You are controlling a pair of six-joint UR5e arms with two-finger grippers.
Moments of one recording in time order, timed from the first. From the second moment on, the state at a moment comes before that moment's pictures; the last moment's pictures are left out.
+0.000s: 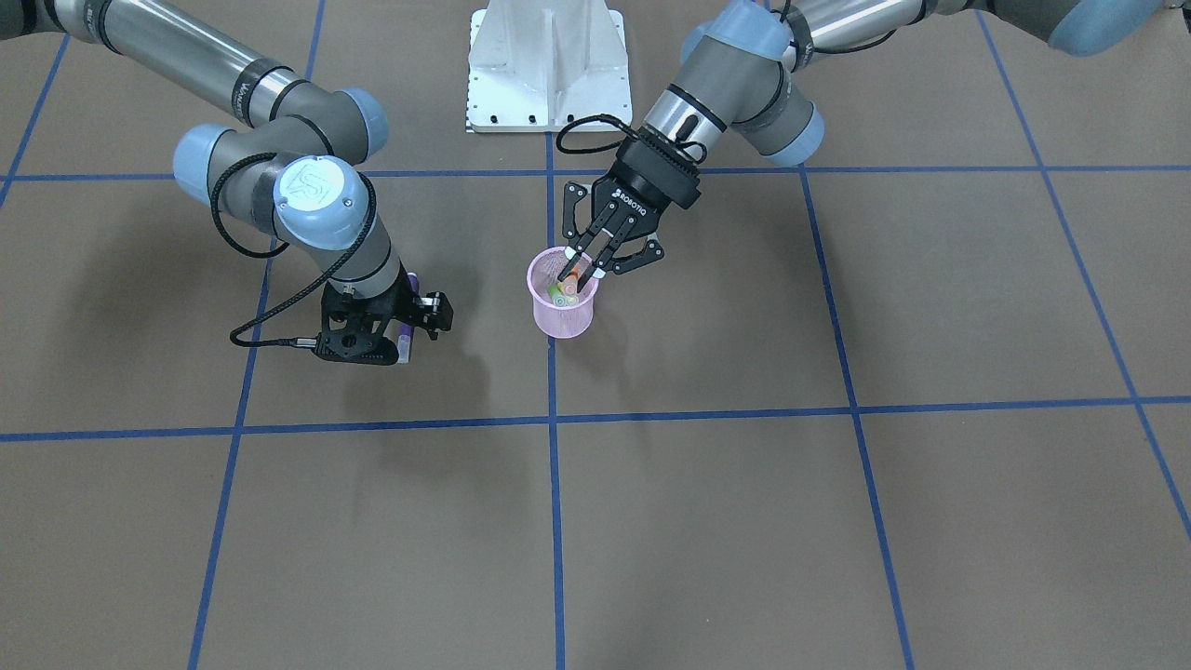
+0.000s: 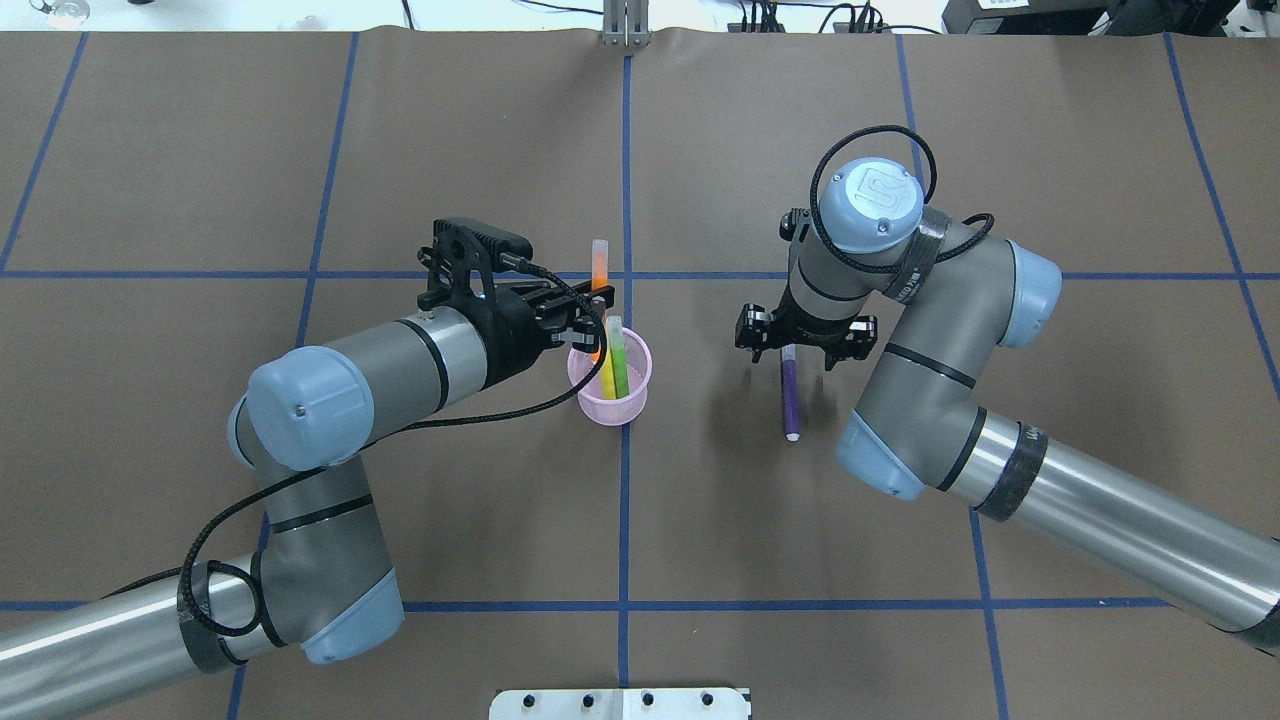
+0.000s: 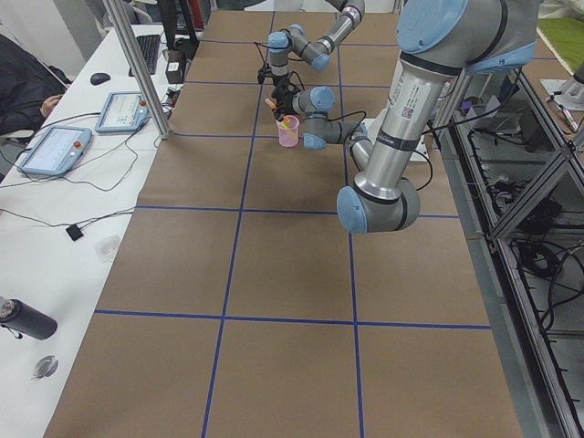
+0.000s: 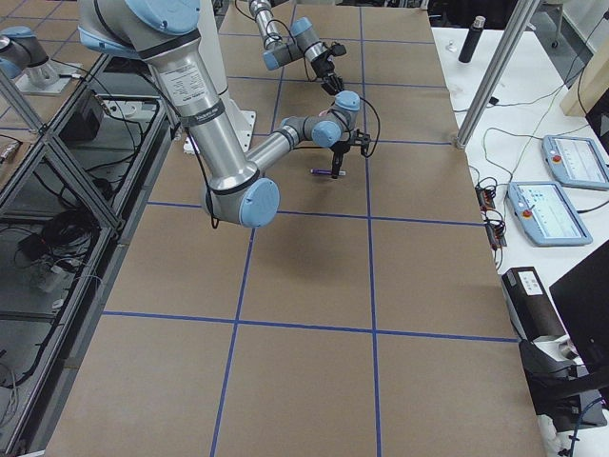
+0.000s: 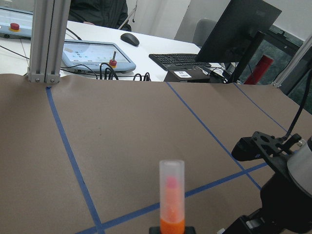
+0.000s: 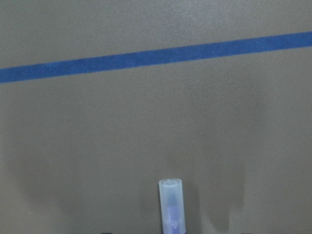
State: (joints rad) left arm -0.43 -2.10 -1.62 -2.58 -1.39 -0.94; right arm 0.65 -1.01 1.53 -1.46 2.04 1.19
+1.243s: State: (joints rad) left arm -0.39 -2.11 -1.66 -2.58 -1.33 -0.96; right arm 0.64 -1.01 1.53 -1.45 2.04 1.19
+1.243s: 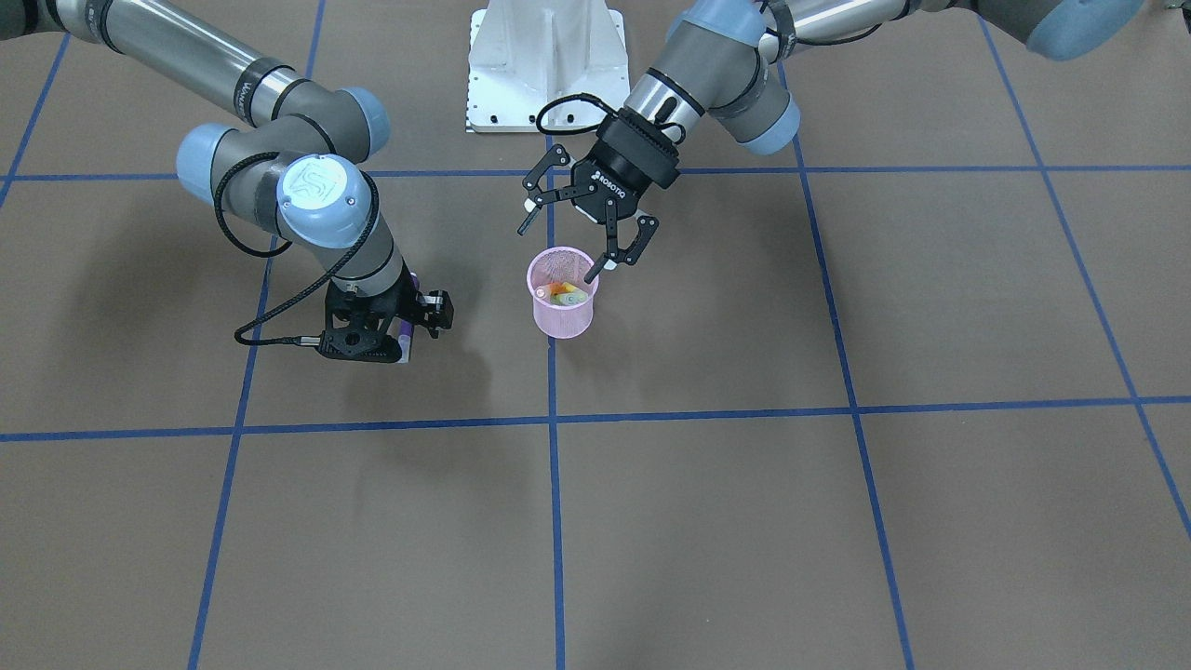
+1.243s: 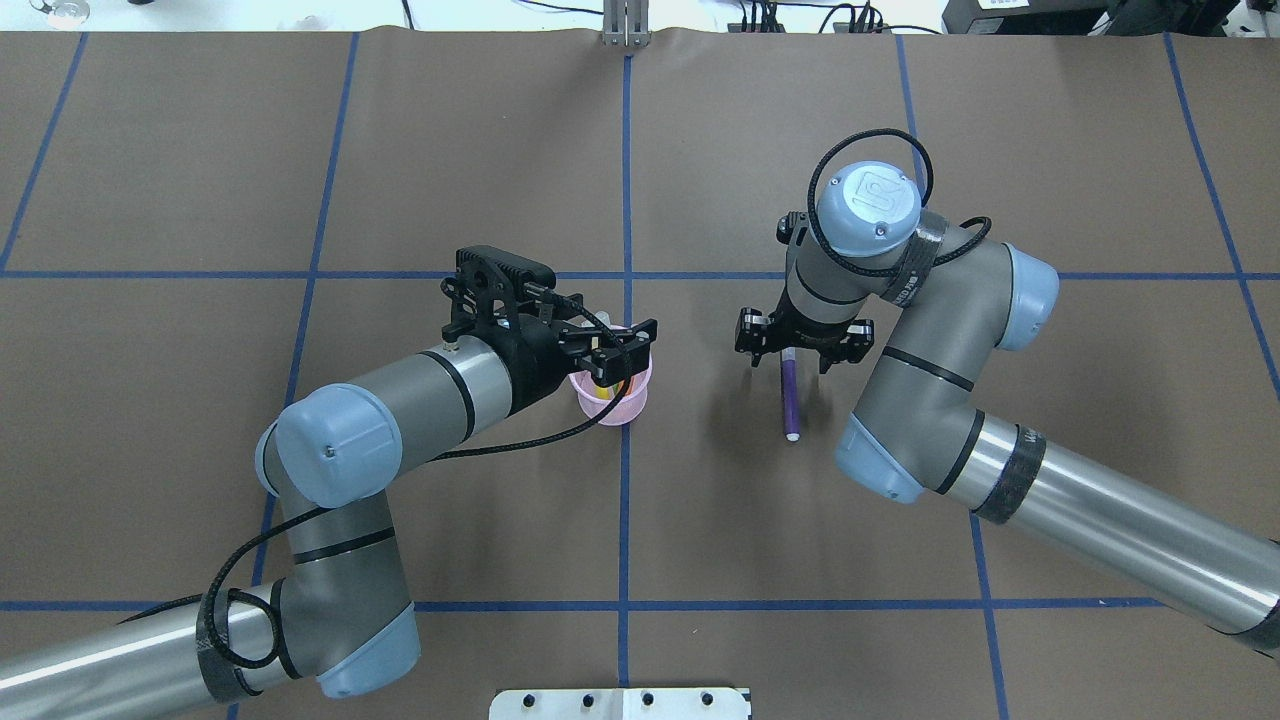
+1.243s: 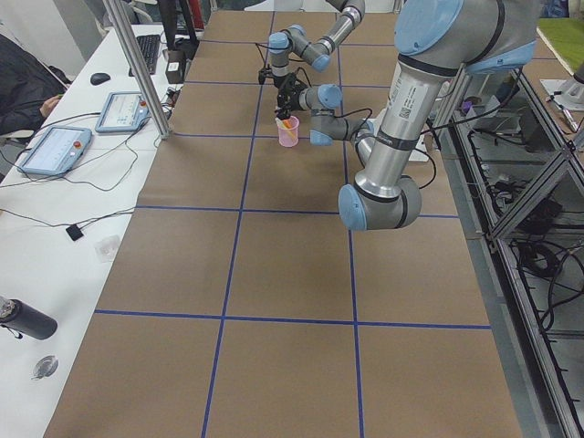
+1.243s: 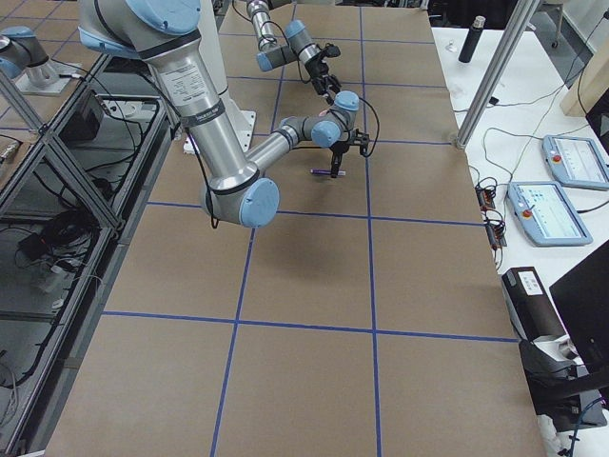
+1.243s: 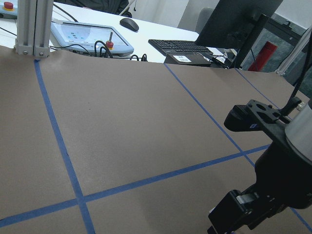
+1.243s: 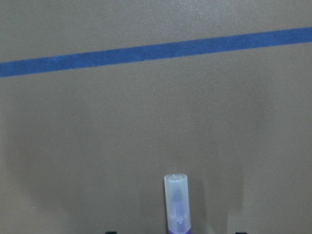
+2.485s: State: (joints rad) left arm -0.49 -2.10 -1.69 -2.54 -1.37 -0.96; right arm 0.64 -1.01 1.52 -1.45 2.05 1.19
